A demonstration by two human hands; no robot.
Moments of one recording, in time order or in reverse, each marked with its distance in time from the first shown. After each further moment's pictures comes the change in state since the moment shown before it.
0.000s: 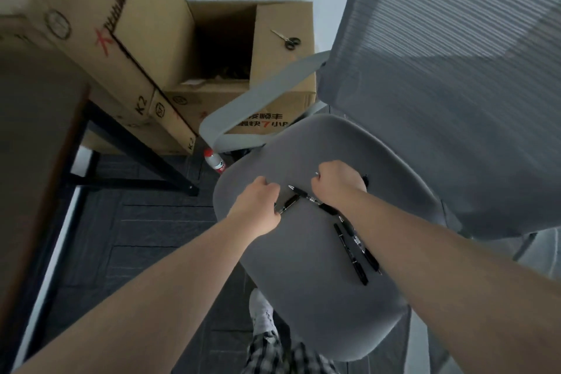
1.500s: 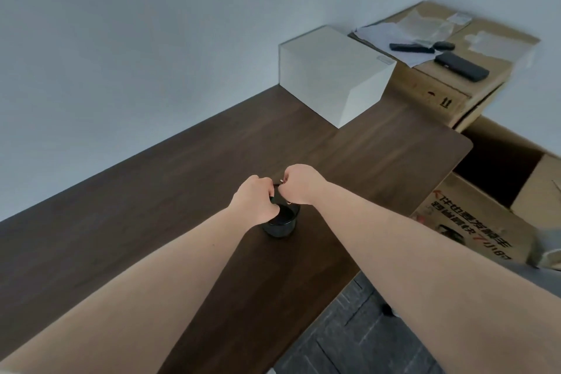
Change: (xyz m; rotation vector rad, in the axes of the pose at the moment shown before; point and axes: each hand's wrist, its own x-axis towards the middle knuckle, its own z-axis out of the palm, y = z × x) left_hand -0.489 -0.466 -0.076 -0.441 0.510 -0.711; right_hand -0.373 -0.604 0.214 -0.365 -0.295 -0.894
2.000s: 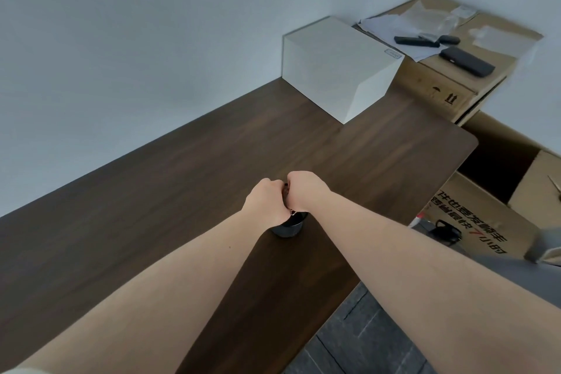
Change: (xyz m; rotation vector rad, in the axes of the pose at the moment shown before) left_hand 0.022 -0.011 0.021 0.014 -0.027 0.071; right_hand 0.015 -0.011 0.023 -0.154 -0.033 0.074
